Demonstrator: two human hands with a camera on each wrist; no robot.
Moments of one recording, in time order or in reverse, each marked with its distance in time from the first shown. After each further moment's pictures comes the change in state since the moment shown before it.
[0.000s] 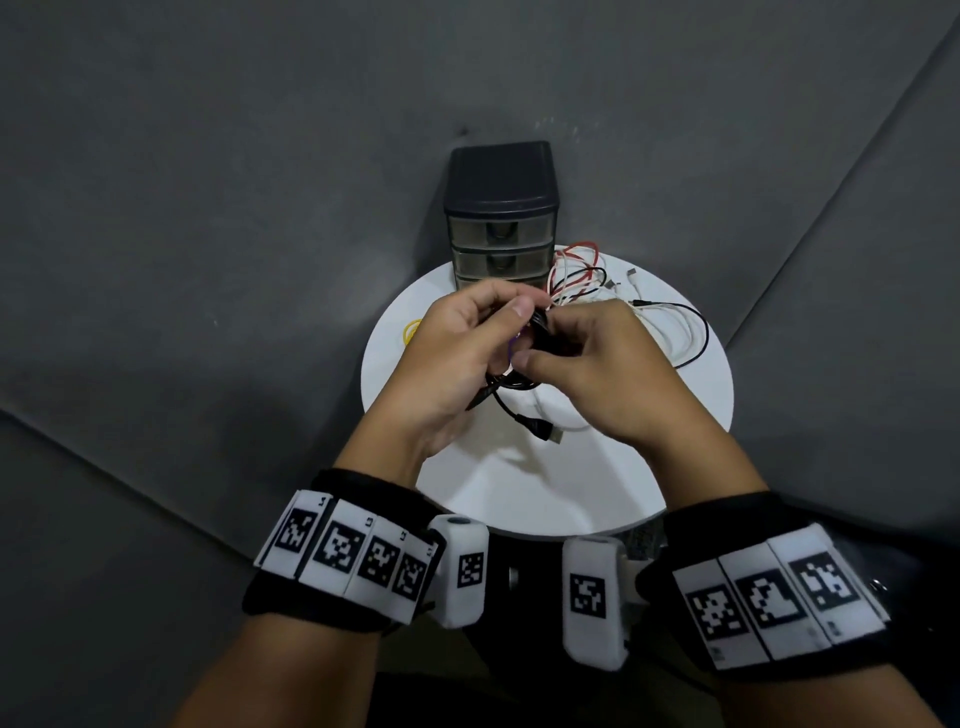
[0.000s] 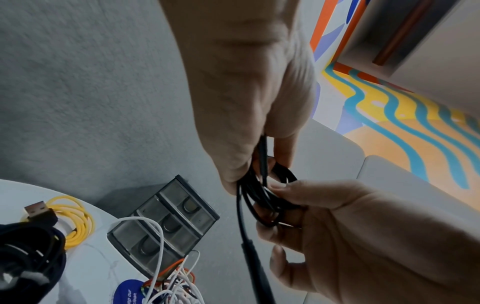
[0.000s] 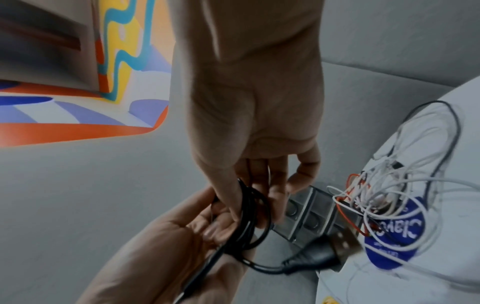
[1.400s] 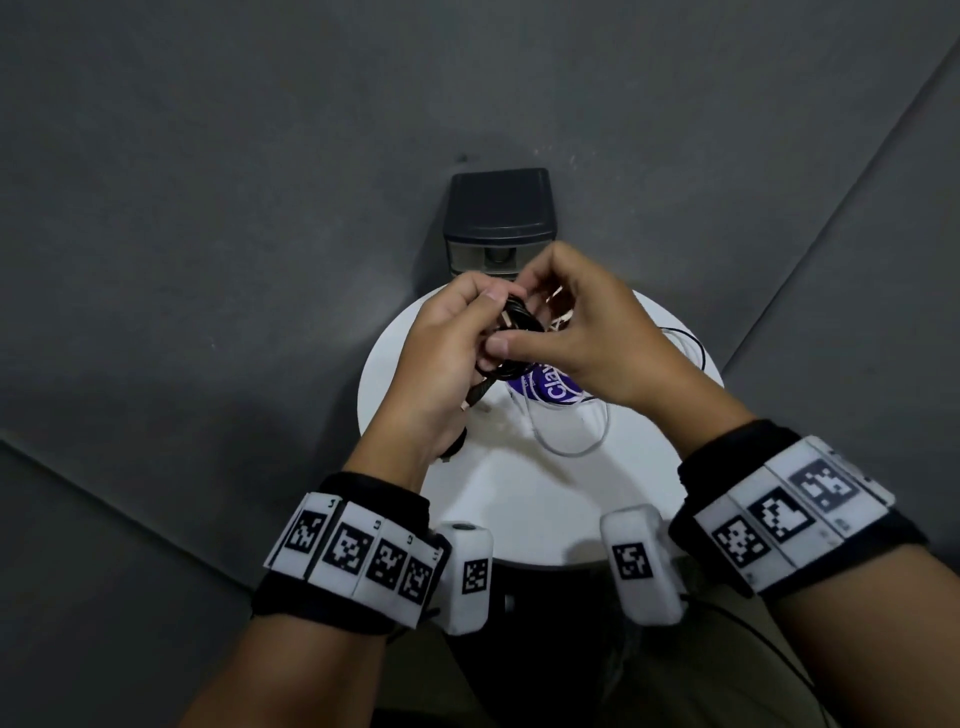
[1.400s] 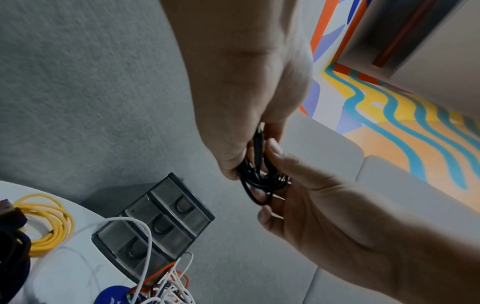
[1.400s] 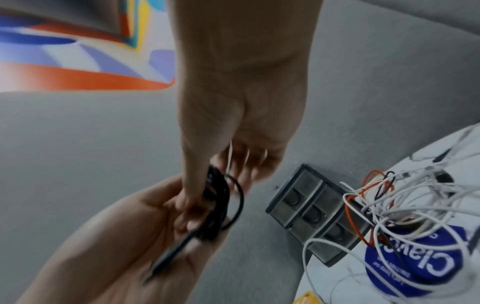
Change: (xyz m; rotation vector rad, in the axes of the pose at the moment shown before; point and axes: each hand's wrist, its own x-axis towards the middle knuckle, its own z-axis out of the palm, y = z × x) left_hand 0.019 0.008 0.002 -0.090 0.145 0.024; right_hand 0.042 -0.015 -0.019 -0.052 0.003 -0.142
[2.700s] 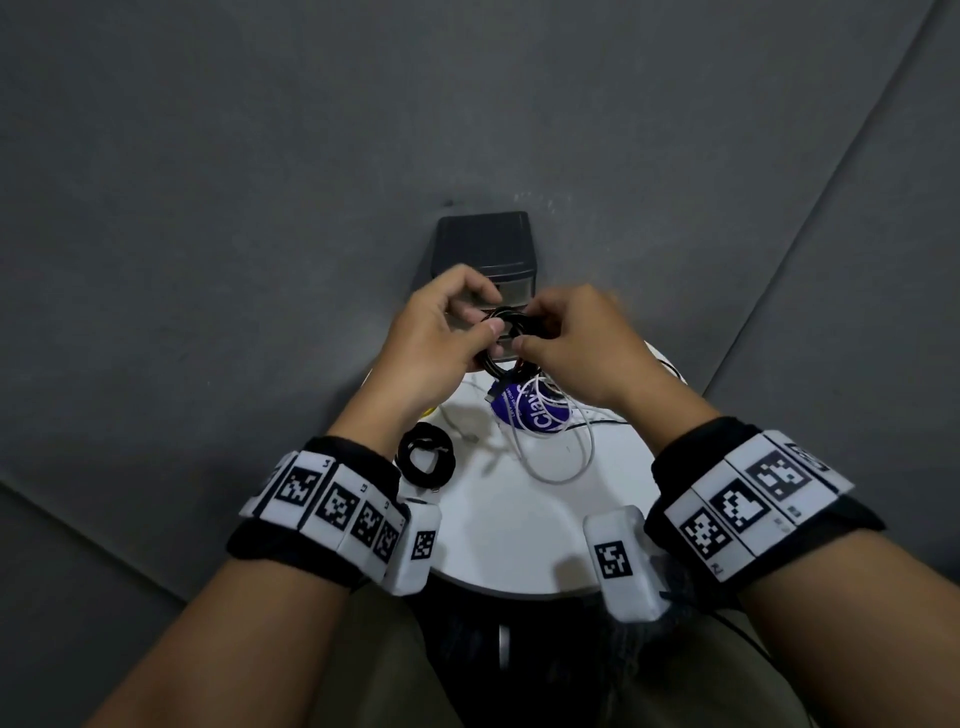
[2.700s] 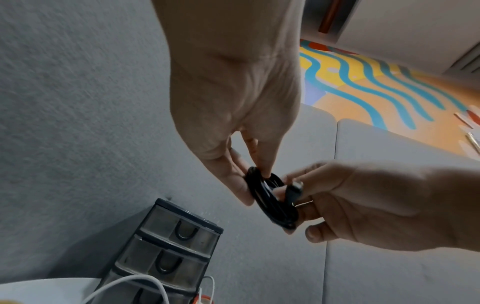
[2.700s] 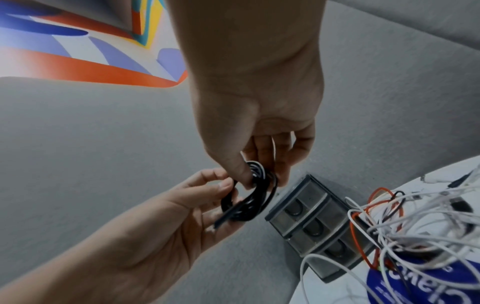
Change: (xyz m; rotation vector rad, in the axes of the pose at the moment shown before) left_hand 0.032 0.019 -0.008 0.349 -0.063 0.139; right_hand 0.021 0.011 -0.012 -0.345 0.093 0.190
